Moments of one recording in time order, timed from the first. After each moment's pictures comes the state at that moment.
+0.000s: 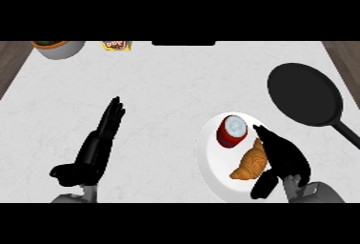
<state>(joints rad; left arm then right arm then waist) -0.03 0.14 -0.24 -1.59 0.08 0.13 -0.10 -0.16 -0.41 0.47 -1.66 0.52 0.26 0.90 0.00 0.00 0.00</state>
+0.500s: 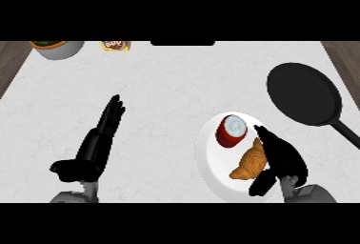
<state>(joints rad) -0.04 0.10 -0.19 -1.58 0.06 0.09 -0.10 -0.11 -0.32 0.39 -1.62 0.62 0.26 0.83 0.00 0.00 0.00</state>
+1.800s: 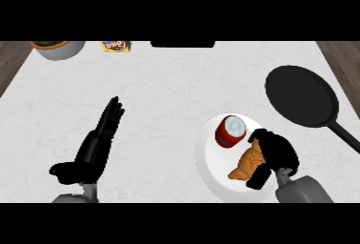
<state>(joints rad) -0.02 0.07 -0.15 -1.57 0.02 0.04 -0.11 -0.17 -0.28 0.34 -1.35 0.86 0.22 0.54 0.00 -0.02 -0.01</state>
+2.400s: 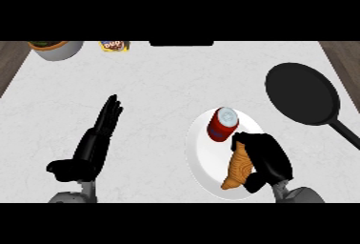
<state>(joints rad) -0.03 0.07 -0.13 -1.57 0.02 0.03 -0.10 -0.11 -0.30 0.44 -1.55 0.92 0.05 0.25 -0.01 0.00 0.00</state>
